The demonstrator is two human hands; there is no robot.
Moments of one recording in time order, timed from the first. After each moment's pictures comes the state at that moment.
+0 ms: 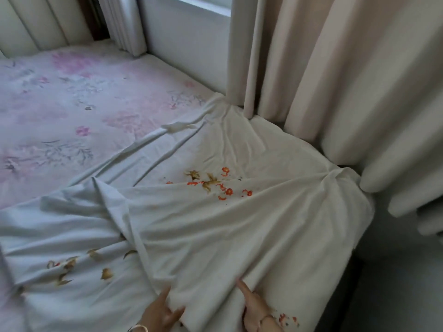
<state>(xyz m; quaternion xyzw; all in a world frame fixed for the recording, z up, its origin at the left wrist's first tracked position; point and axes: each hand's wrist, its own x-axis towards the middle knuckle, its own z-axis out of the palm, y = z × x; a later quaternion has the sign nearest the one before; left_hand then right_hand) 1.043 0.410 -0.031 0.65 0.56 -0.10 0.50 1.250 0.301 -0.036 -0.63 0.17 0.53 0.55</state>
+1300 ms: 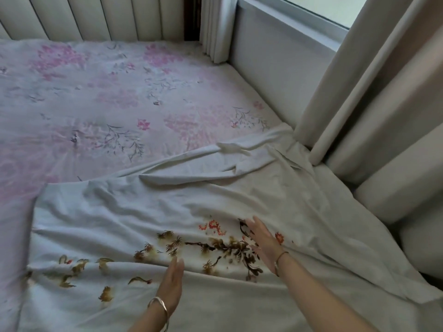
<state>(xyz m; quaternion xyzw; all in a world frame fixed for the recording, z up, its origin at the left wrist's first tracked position) 1.114 0.524 -0.005 0.43 0.66 0.22 0.58 1.352 0.575 0.059 -0.63 -0.28 0.64 0.34</state>
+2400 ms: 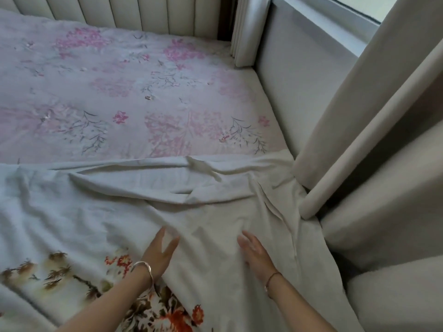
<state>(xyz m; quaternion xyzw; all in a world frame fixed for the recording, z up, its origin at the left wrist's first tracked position) 1.340 0.703 -0.028 0.38 0.73 0.28 0.49 1.586 0.742 -0.008 -0.63 -0.42 0.60 0.26</state>
